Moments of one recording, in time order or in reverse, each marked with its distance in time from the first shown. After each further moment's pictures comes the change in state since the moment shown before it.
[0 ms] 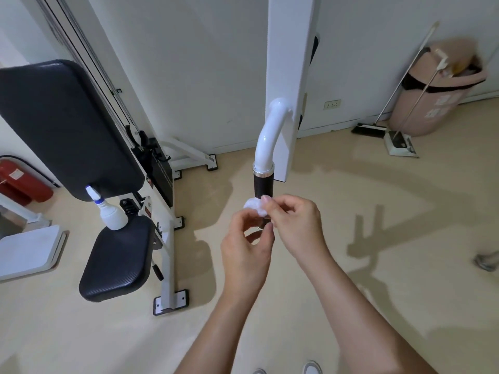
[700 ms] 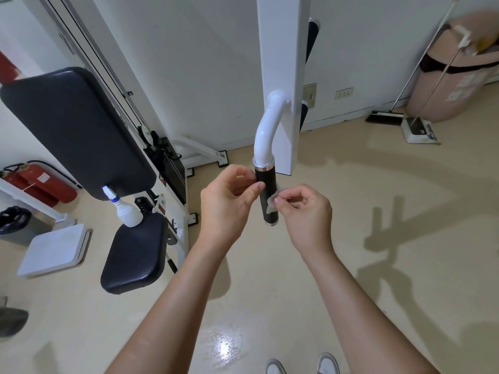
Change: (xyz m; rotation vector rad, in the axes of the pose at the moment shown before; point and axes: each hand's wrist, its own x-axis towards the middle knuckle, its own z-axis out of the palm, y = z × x) left_hand 0.054 0.034 -0.020 0.099 -0.139 0.114; right_hand 0.003 0.017 -0.008 0.147 0.149 -0.009
